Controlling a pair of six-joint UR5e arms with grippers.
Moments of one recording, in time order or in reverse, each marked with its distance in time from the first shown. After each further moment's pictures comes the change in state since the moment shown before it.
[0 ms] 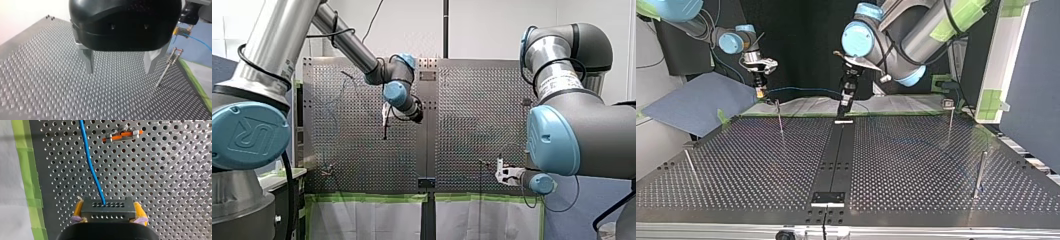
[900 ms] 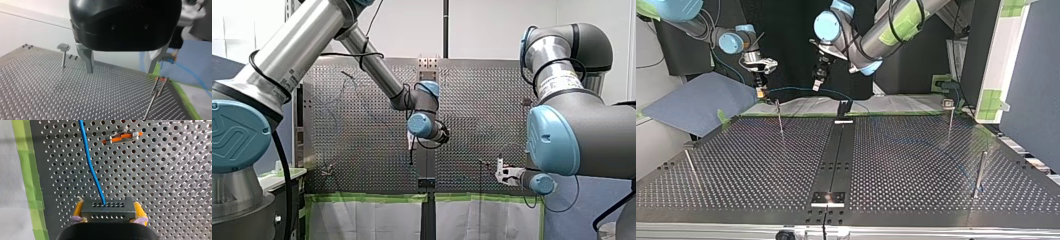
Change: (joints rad) left arm -0.153 -0.249 0.069 0.249 -0.036 -0.005; right arm 0.000 0.000 0.000 0.002 -0.008 0.011
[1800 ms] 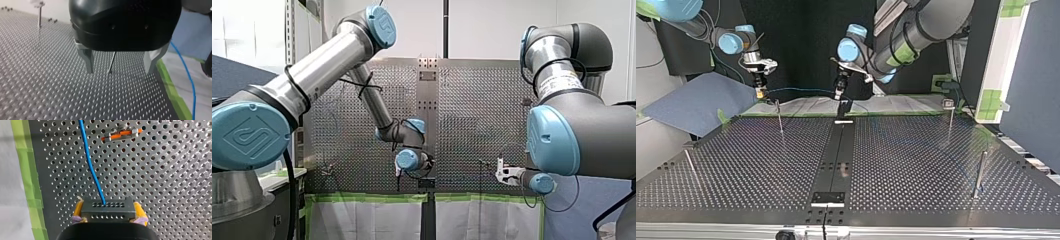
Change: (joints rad) left arm 0.149 -0.242 -0.014 0.242 0.080 0.045; right arm -0.001 -0.001 -0.004 0.005 0.006 -0.001
